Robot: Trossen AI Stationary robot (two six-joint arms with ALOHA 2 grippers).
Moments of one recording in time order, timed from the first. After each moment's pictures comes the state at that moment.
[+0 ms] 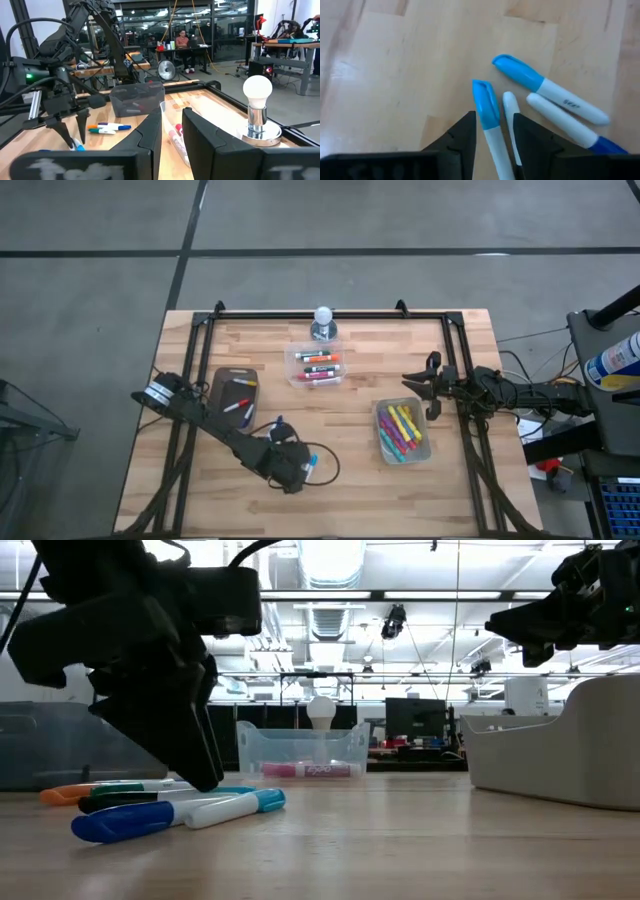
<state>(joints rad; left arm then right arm) -0.52 1.86 1.16 -0.50 -0.39 -0.67 -0.05 0.17 0.01 0.24 0.11 0.10</state>
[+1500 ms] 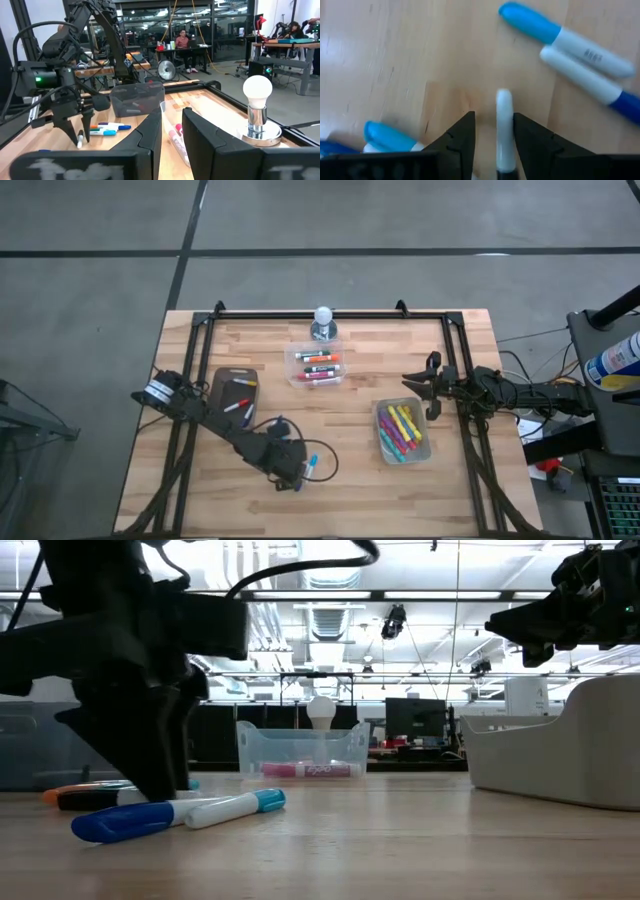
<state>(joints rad) -0.50 1.86 1.16 -0.61 -0.25 -0.63 -0.05 0.17 0.01 0.24 0.11 0.10</state>
